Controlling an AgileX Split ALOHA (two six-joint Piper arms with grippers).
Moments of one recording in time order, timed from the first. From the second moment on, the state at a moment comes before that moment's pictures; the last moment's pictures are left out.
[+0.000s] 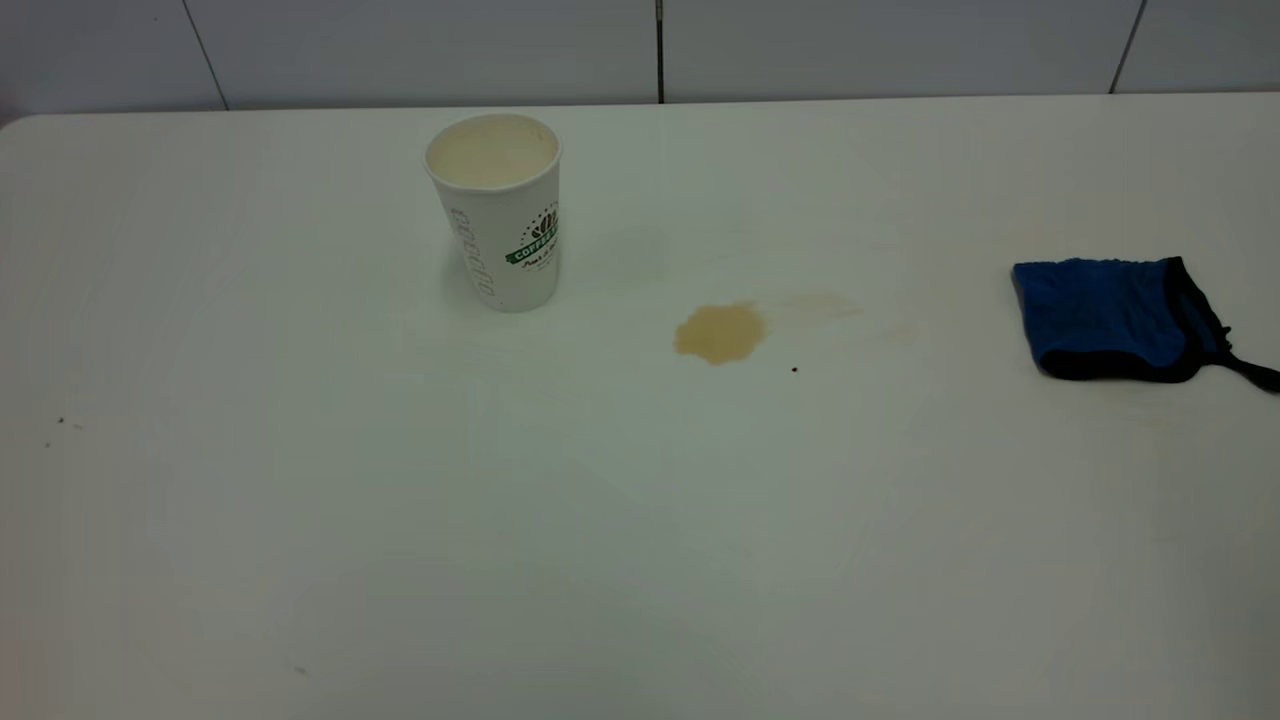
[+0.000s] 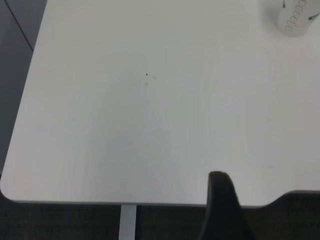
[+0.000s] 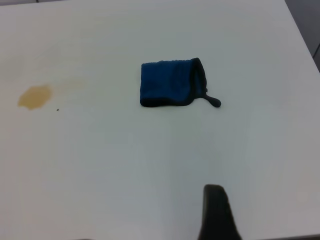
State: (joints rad) left arm -0.03 -0.02 -0.49 0.03 1.12 -0.04; right arm -0.09 0.00 -0.48 -0.02 1.11 0.09
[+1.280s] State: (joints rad) left arm -0.03 -0.02 -0.49 0.03 1.12 -0.05; right arm -0.07 2.13 -1.34 0.14 0.61 -0.10
